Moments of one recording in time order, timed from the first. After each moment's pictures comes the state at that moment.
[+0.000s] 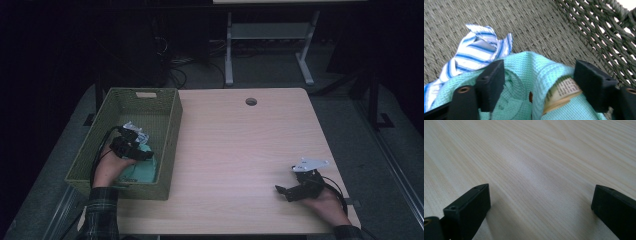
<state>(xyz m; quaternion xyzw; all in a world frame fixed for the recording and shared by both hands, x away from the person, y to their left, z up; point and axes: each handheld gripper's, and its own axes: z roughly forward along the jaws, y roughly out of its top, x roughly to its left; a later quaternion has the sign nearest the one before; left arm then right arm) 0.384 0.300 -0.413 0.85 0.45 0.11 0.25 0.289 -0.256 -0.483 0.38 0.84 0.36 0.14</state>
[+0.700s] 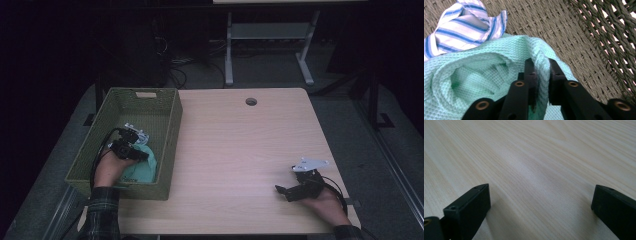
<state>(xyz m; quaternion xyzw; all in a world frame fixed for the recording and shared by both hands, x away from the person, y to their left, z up) 0.386 0.301 -0.416 0.85 0.48 0.05 0.21 0.289 -0.256 -0.483 0.38 0.84 0.35 0.14</state>
